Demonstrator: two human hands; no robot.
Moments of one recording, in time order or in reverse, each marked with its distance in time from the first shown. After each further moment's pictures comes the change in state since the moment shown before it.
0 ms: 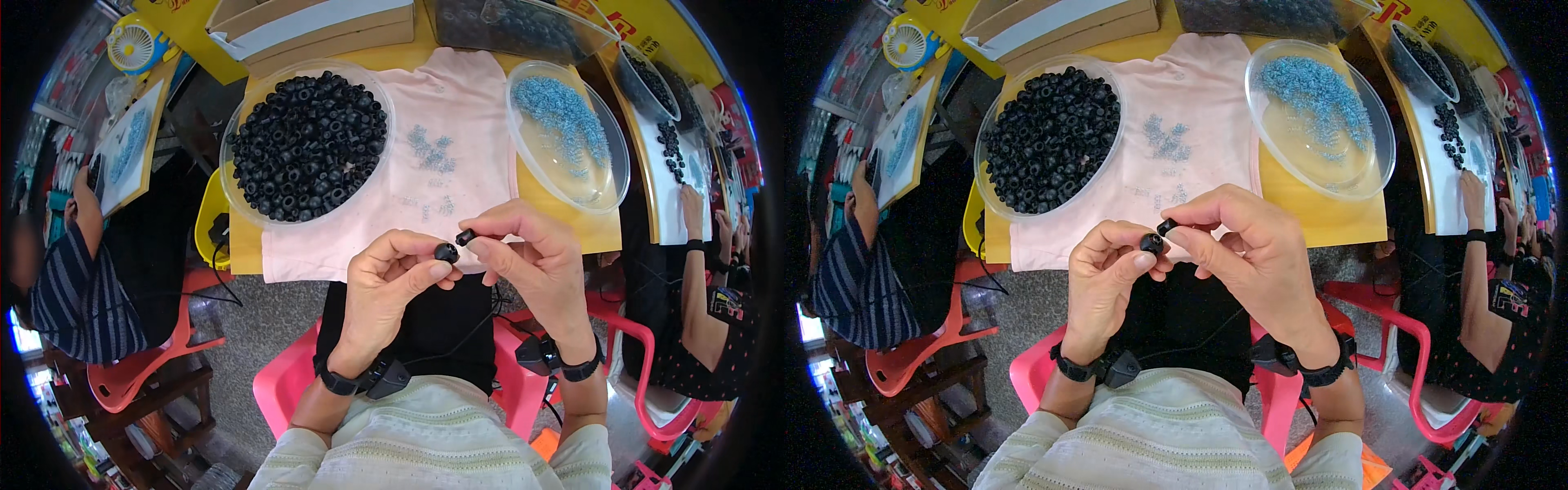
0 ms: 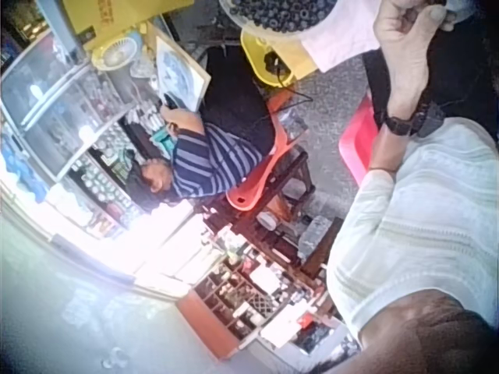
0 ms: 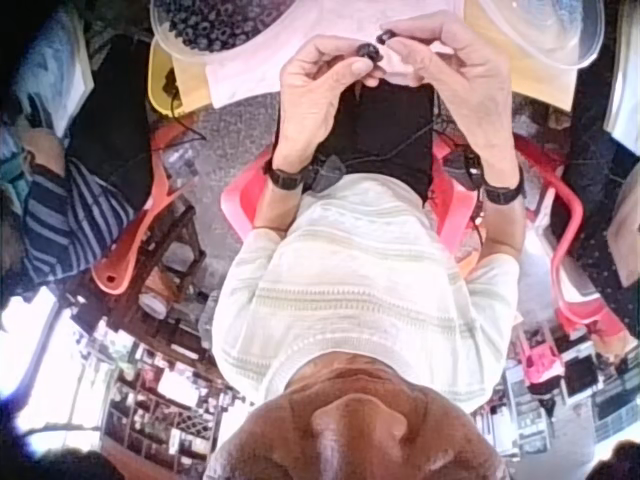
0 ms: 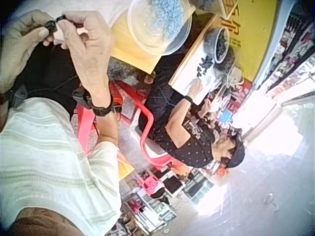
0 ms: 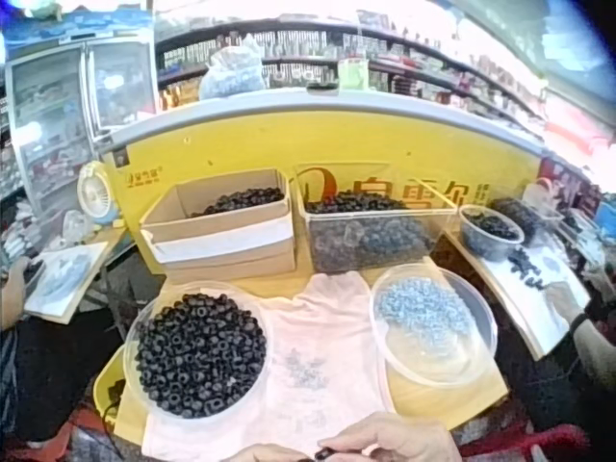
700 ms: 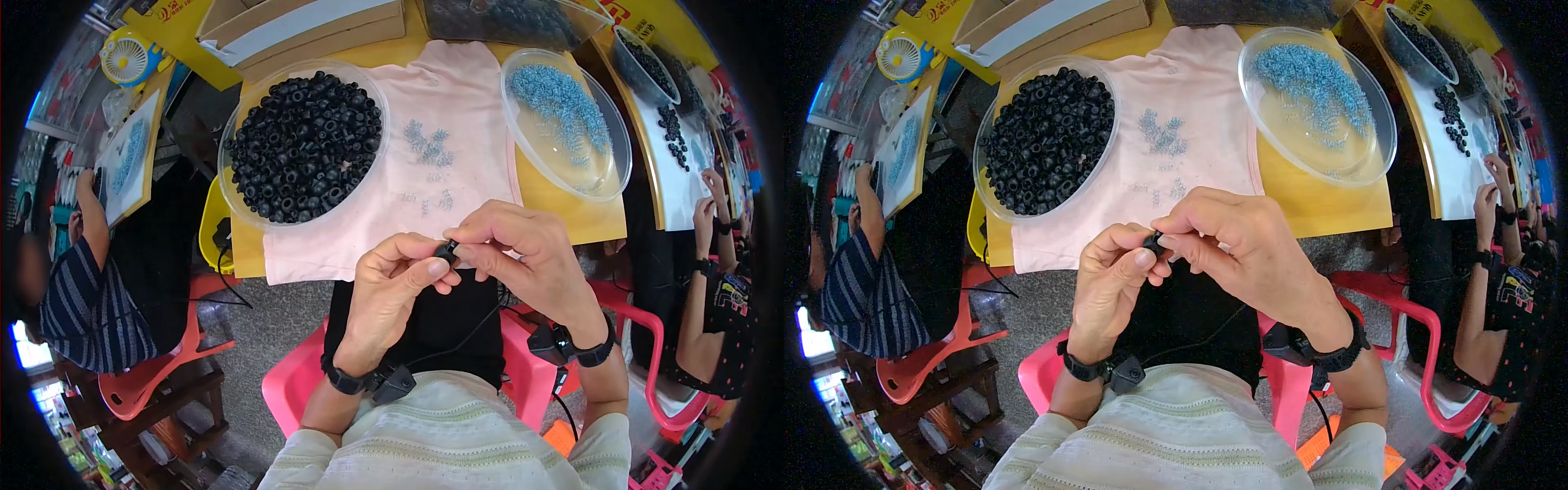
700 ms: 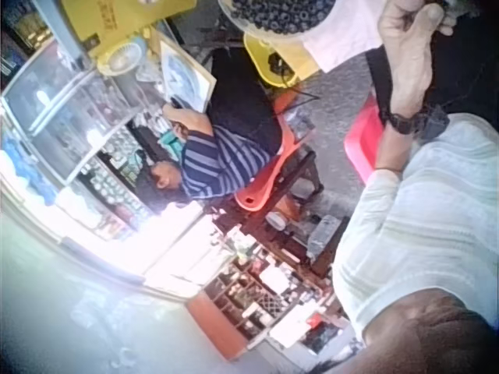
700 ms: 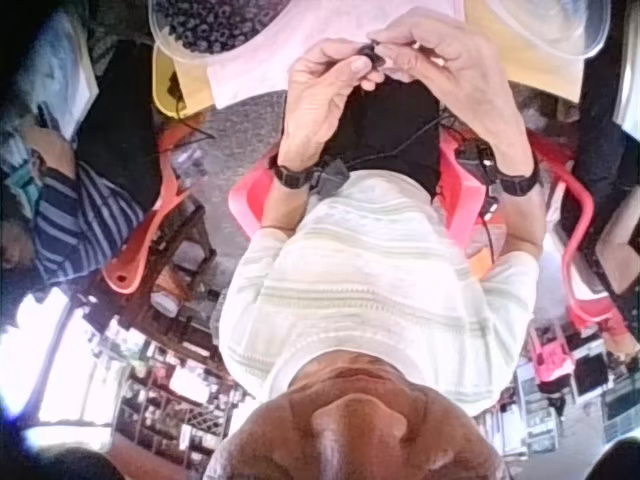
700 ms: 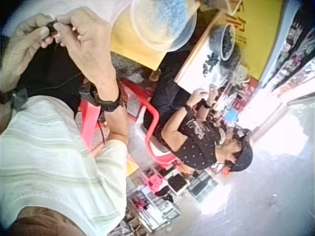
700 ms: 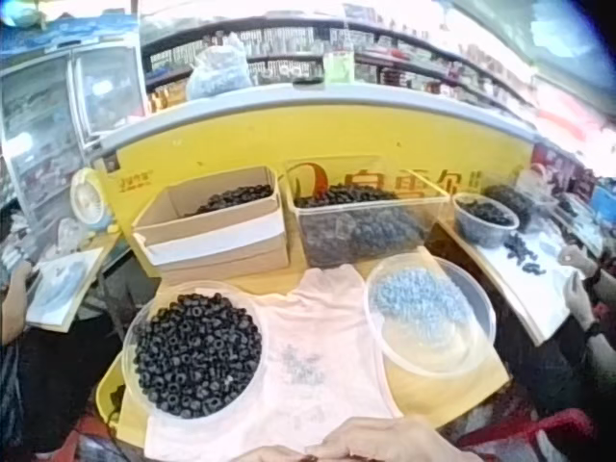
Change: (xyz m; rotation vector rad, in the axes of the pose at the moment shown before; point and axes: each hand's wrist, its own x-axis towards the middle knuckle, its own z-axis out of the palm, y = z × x) left_hand -0.001 -0.008 -0.008 -0.253 -0.063 -0.123; right_hand 0.008 -0.001 -0.007 -0.272 -0.216 -0.103
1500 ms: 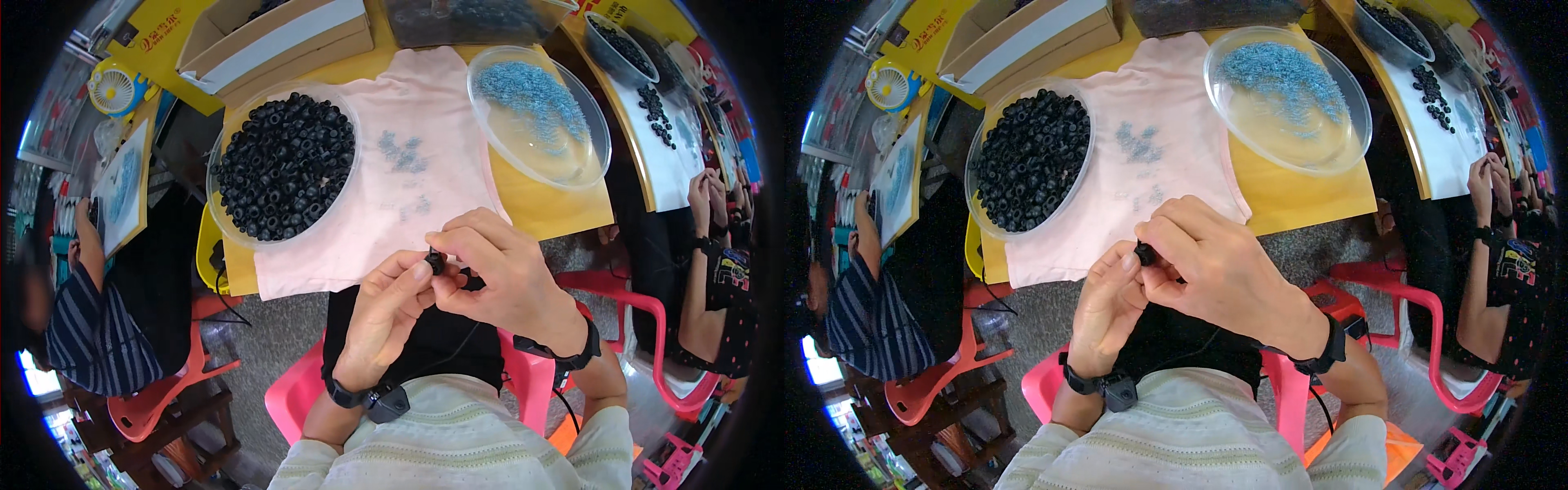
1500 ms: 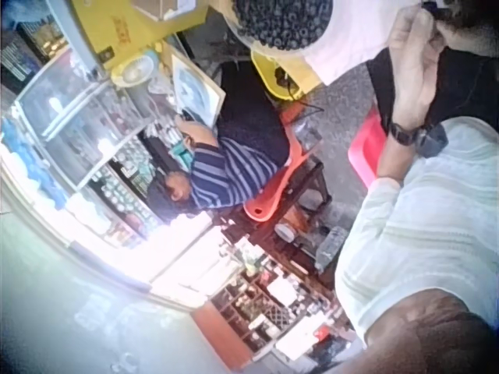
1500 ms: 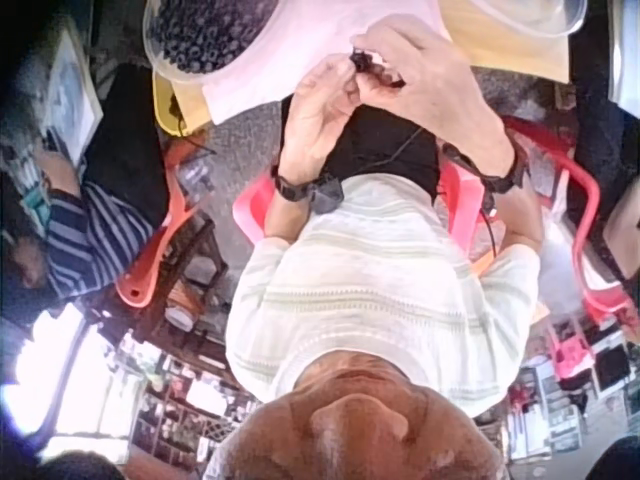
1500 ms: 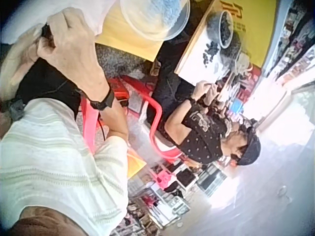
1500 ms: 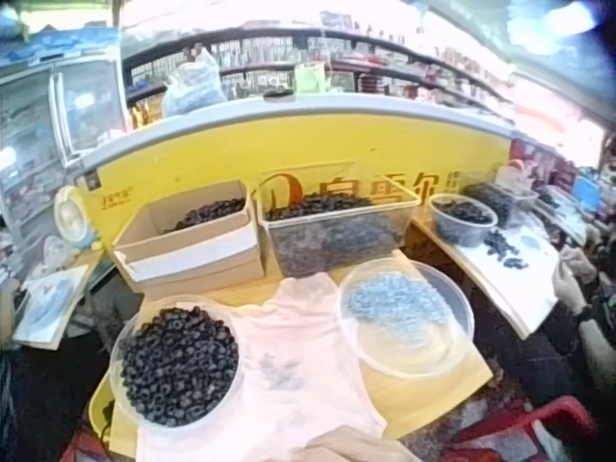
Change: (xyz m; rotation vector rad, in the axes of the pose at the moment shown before) left_hand -0.007 -0.002 0.018 -0.108 -0.020 -0.183; right_hand -0.012 0.011 0.019 -0.391 0.268 -0.379
